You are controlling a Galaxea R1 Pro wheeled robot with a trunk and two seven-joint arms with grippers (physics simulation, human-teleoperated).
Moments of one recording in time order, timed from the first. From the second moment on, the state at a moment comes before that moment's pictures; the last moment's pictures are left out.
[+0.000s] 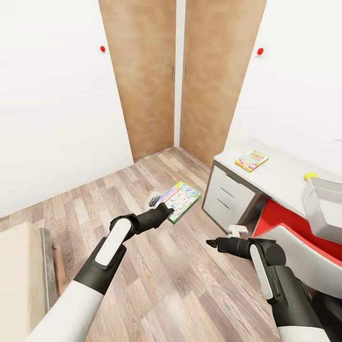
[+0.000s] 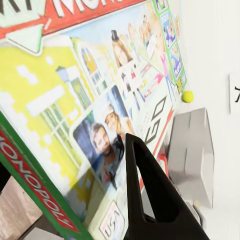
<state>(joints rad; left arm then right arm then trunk) -0.69 -0.09 -0.30 -1.24 1.27 0.62 0.28 -0.46 -0.02 -0.07 -1.45 -0.08 1.04 0.31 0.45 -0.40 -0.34</state>
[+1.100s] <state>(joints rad) -0.69 -0.09 -0.30 -1.24 1.27 0.62 0.28 -0.42 -0.03 -0.07 -1.54 -0.08 1.04 0.32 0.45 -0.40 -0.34</state>
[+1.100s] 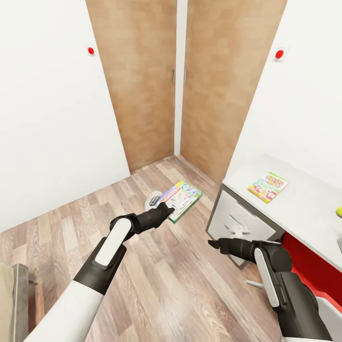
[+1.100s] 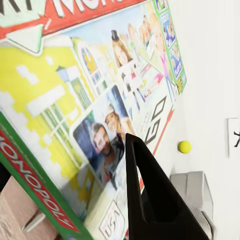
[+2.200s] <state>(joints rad) -0.68 -0.08 -0.29 -1.29 1.27 0.63 0.27 -0.40 -0.21 -0.13 -1.61 -0.08 1.04 0.72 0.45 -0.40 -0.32</state>
